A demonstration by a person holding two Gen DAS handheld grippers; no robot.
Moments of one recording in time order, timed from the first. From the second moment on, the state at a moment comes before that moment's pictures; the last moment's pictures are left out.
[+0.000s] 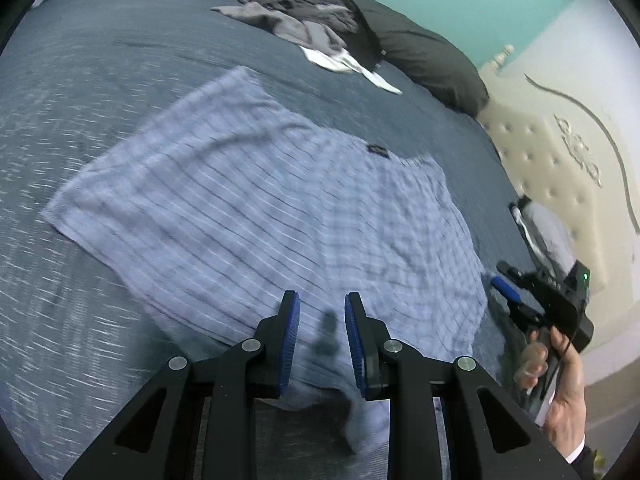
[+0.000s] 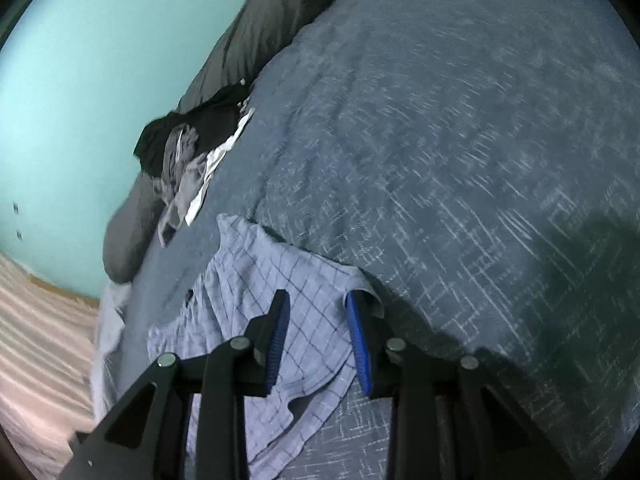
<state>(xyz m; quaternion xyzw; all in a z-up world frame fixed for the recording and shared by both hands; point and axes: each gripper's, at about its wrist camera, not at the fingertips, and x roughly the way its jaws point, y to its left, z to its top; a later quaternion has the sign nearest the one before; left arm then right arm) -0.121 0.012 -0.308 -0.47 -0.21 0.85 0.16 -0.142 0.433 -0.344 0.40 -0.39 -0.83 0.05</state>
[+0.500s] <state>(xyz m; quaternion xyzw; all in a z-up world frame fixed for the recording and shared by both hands) -0.131 -0.088 -0.302 -0.43 -0.23 0.87 0.04 -0.142 0.416 -0.333 0.39 -0.36 -0.85 0.04</state>
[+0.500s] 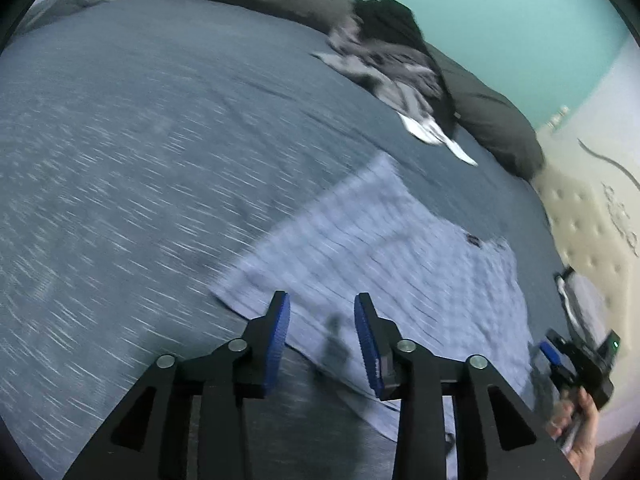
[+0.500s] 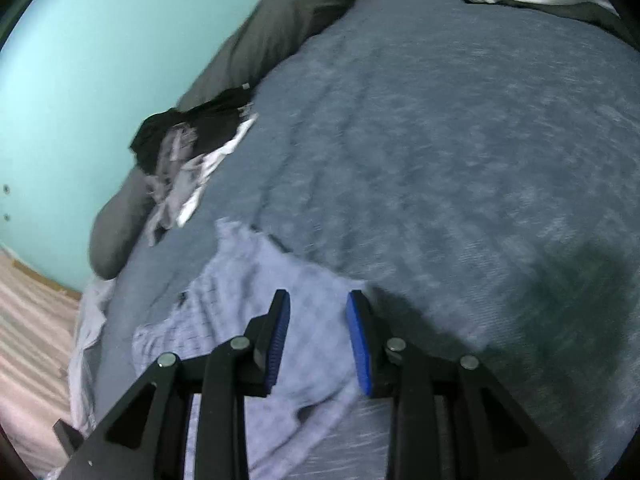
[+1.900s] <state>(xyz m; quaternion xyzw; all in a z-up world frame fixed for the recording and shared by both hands) -0.126 -0.137 -0.321 -0.43 -0.27 0.86 0.02 -0.176 0.358 -0.352 0.41 -0.38 -0.82 0.05</state>
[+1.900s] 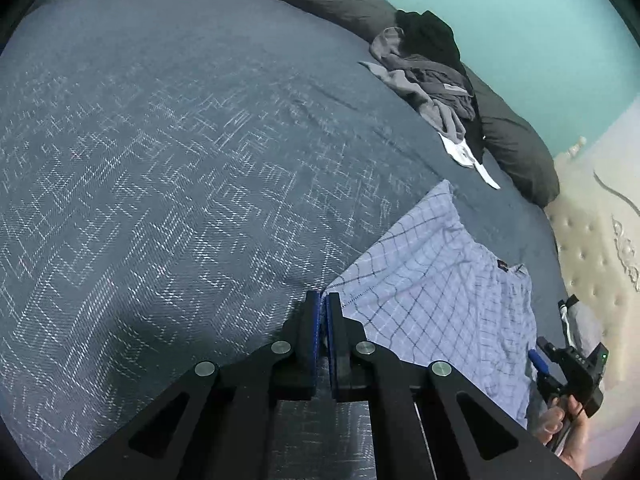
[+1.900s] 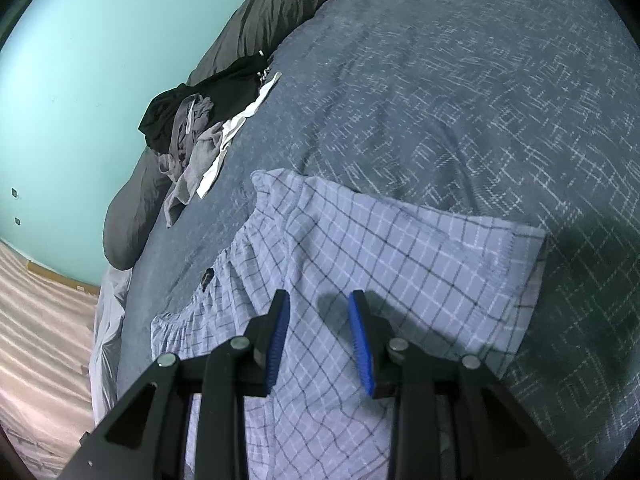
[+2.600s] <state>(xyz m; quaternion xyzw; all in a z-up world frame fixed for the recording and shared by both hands) -0.170 -0.117 -0.264 -0.42 -0.23 0.88 0.05 -0.176 0.365 -0.347 0.41 -0.40 -0.82 0.07</state>
